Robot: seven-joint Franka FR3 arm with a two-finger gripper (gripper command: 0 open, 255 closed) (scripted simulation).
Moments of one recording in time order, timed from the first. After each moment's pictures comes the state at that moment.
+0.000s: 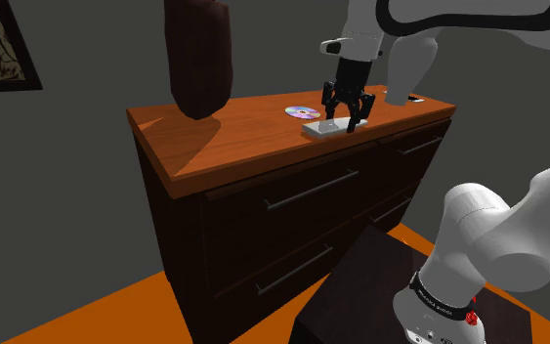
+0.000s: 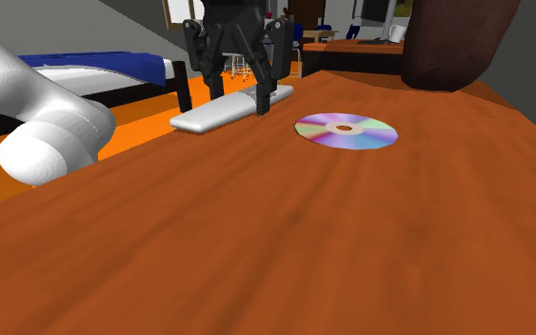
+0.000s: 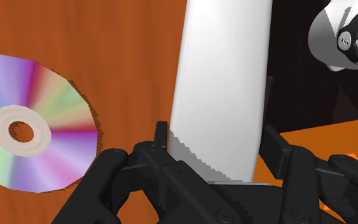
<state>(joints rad) 0.44 -0.61 -0.35 -2.19 -0.19 1.61 -1.19</state>
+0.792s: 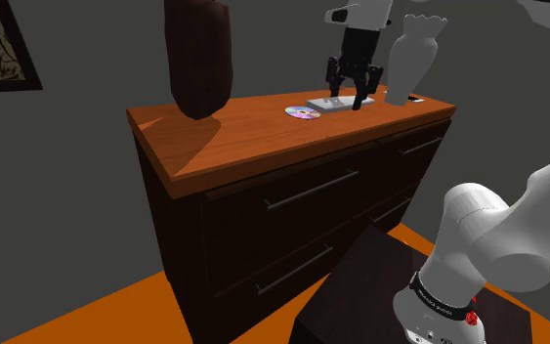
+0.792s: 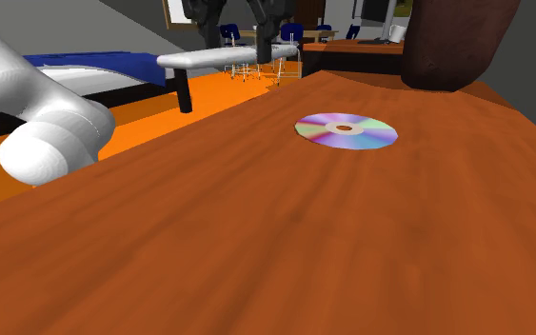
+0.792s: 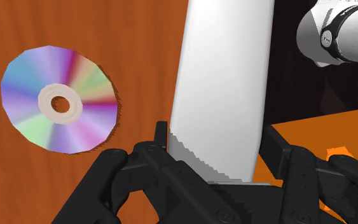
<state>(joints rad) 0.46 -0.56 -0.34 -2.01 -0.17 1.47 -1.20</state>
